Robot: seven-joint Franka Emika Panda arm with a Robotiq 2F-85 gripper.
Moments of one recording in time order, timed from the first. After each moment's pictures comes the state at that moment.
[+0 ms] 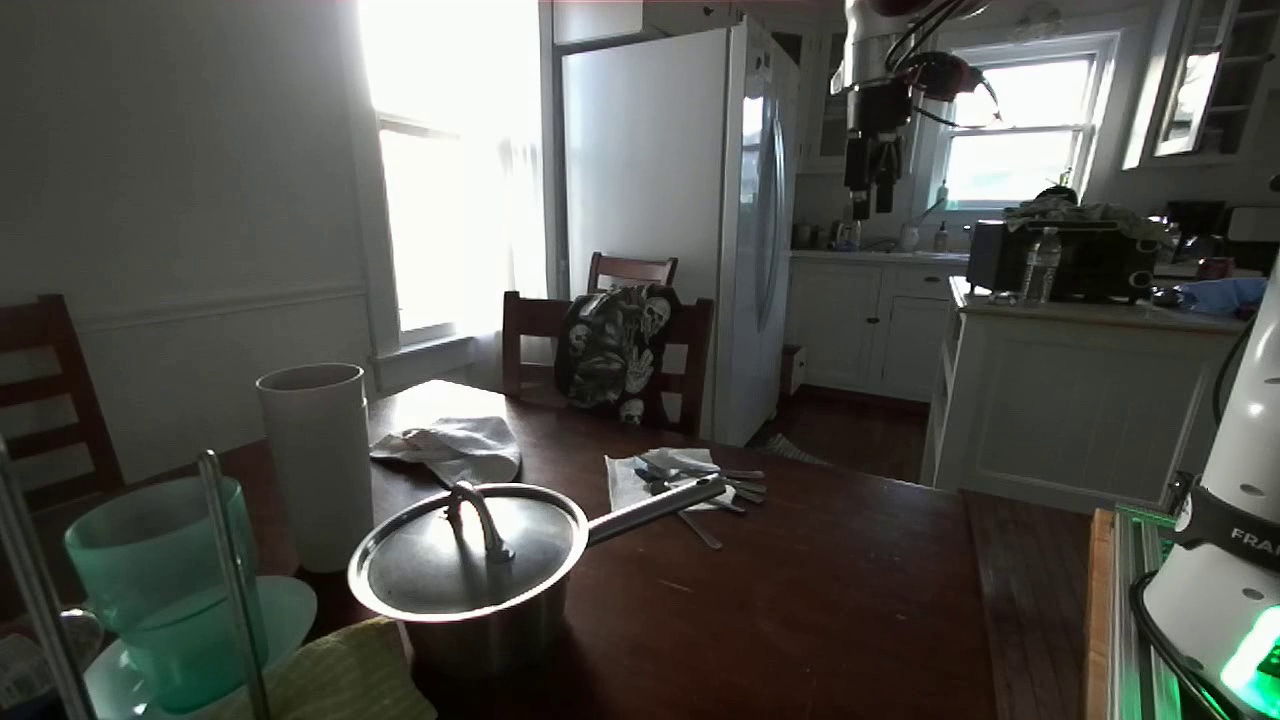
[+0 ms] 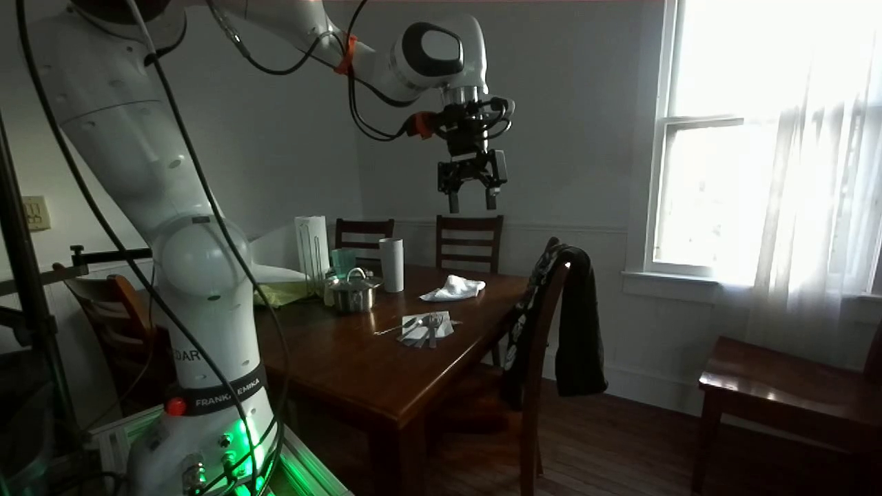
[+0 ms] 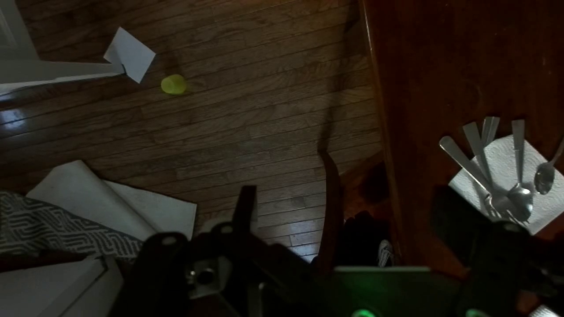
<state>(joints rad) -0.15 -0.35 -0.18 -2.20 -0.20 1.85 -0.23</state>
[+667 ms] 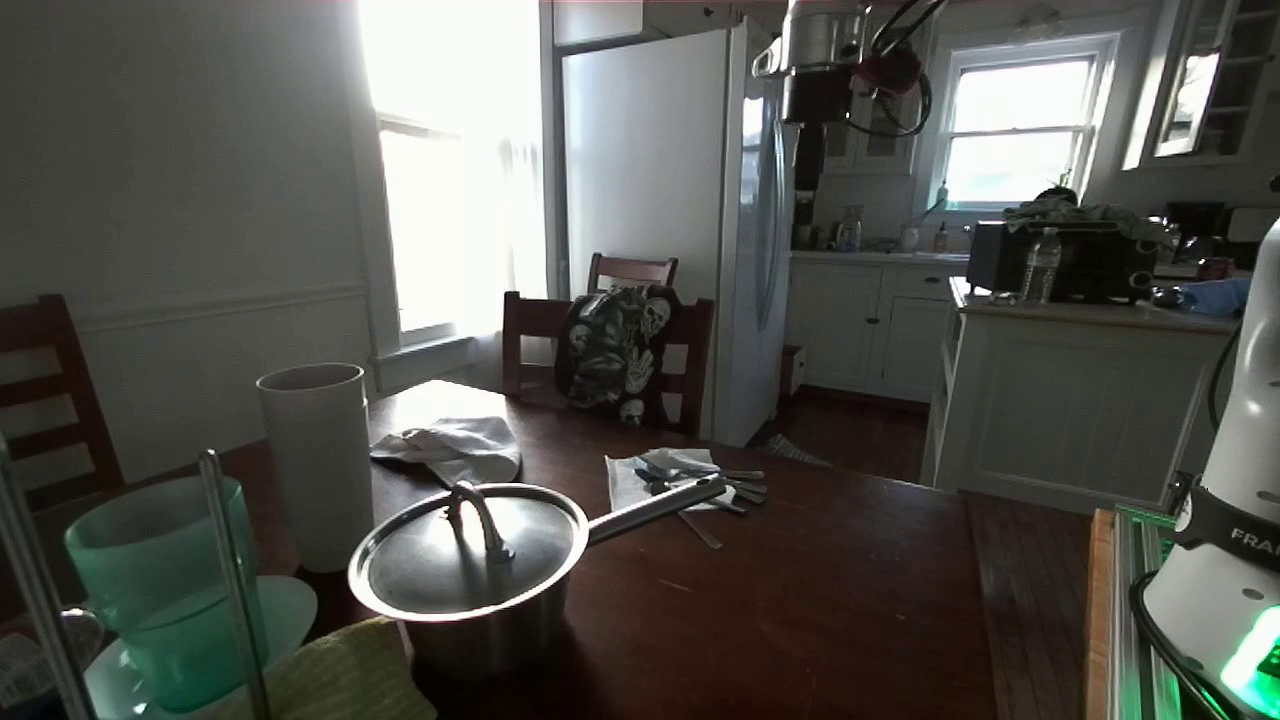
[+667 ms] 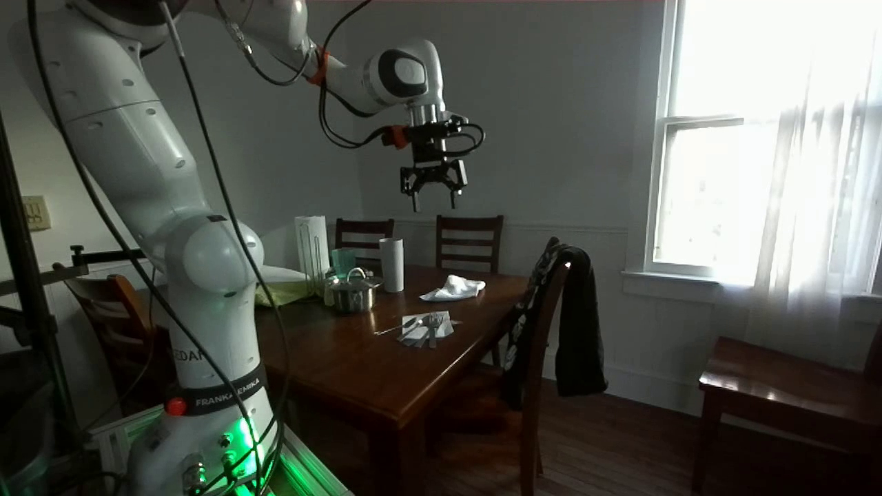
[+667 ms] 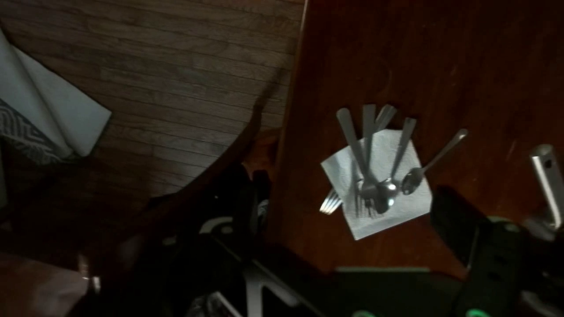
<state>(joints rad) 0.05 -0.37 -0.09 -2.25 -0.12 1.93 -0.39</state>
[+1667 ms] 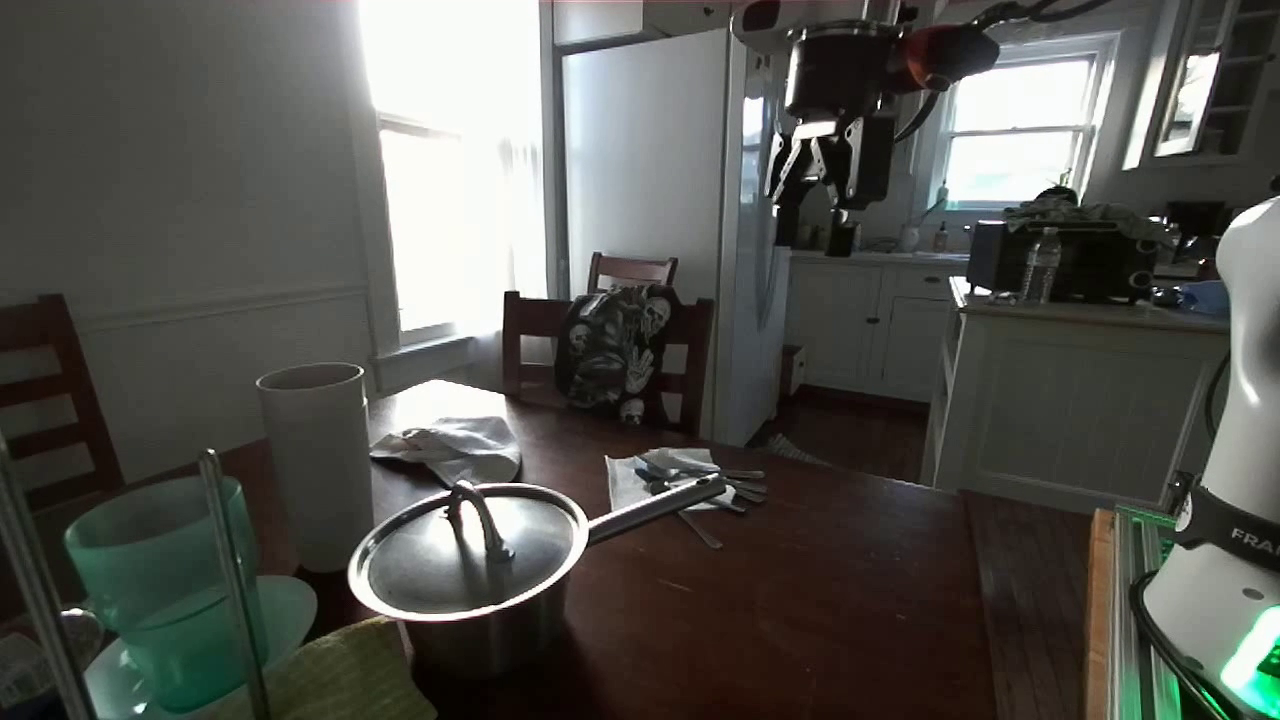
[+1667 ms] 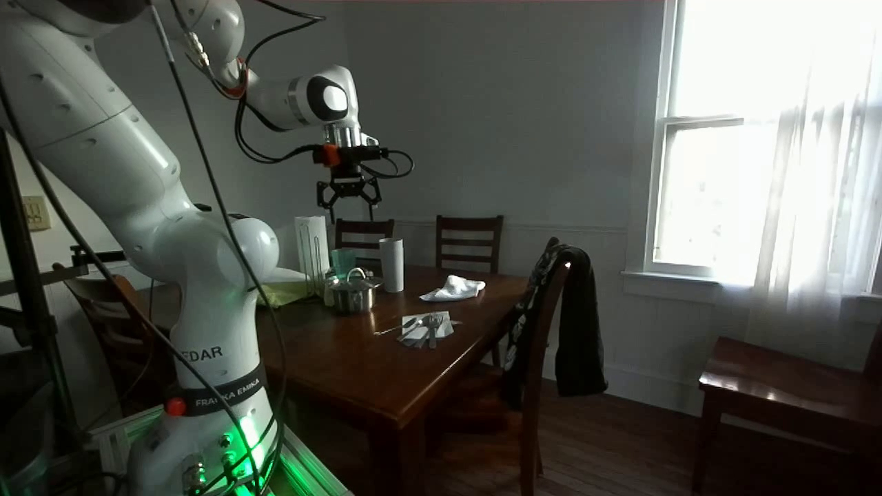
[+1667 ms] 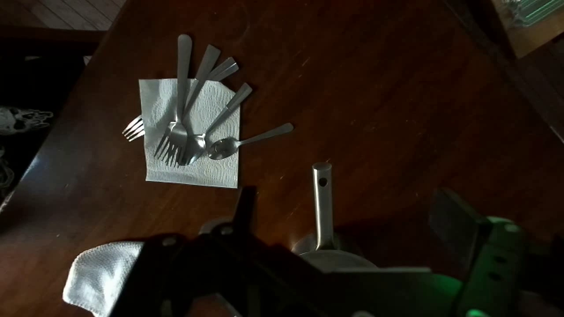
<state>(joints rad) 0.34 -0.58 0.06 -2.49 0.01 1.98 -0.55</state>
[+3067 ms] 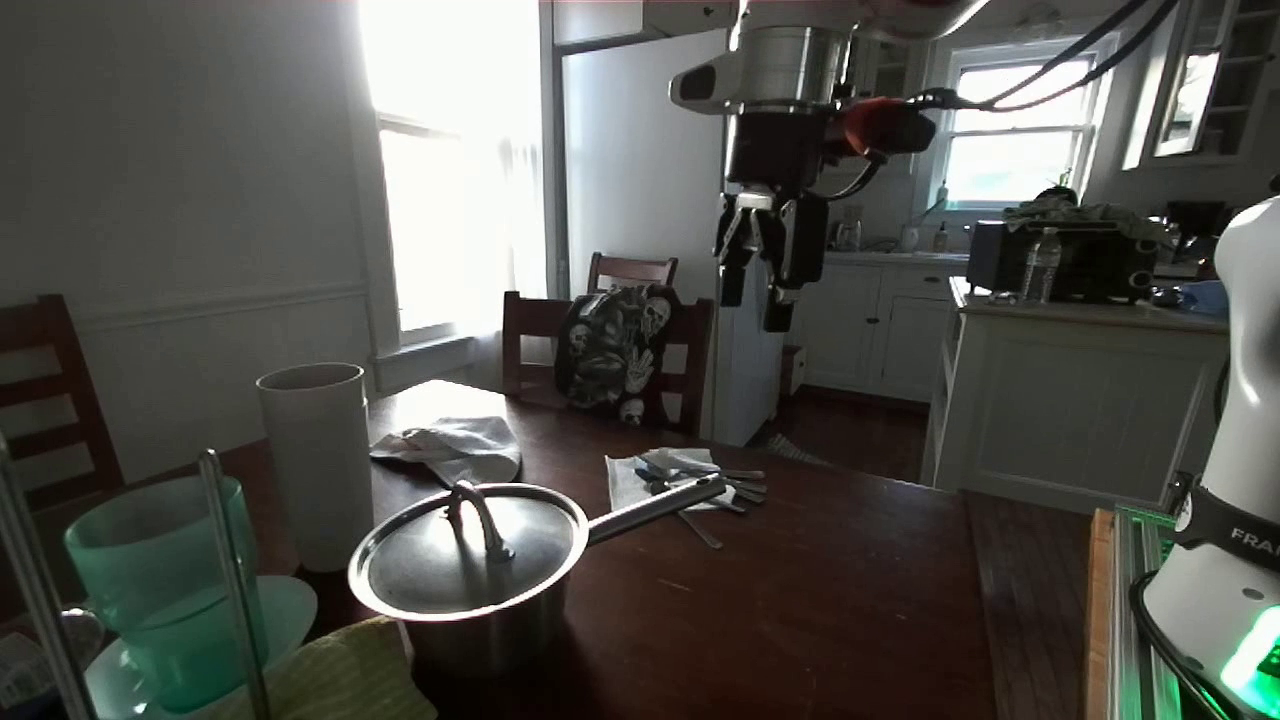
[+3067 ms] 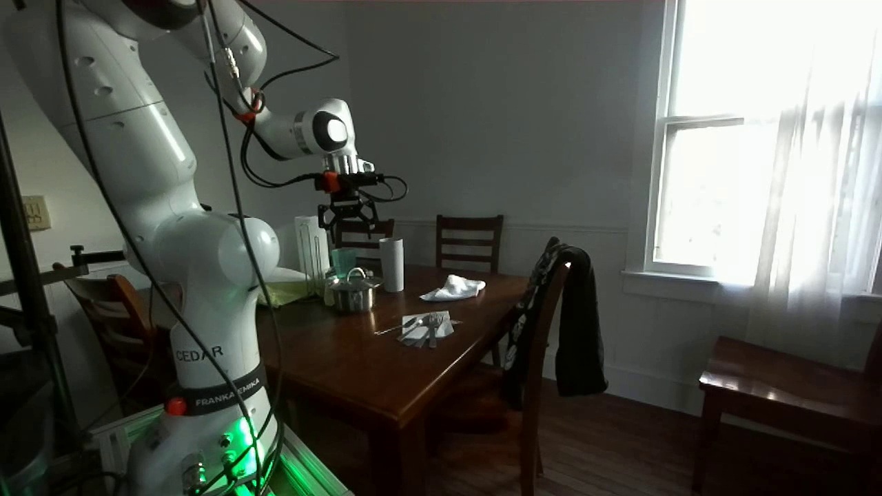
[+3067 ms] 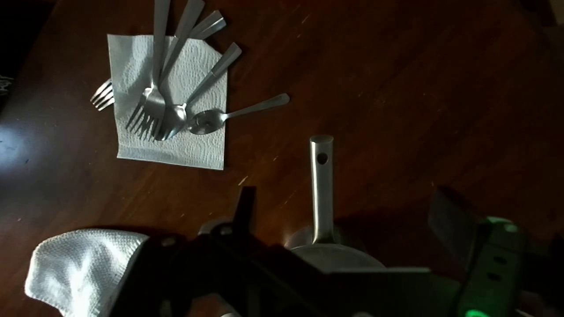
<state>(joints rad) 0.35 -0.39 0.15 -2.49 0.01 2.18 -0.48</state>
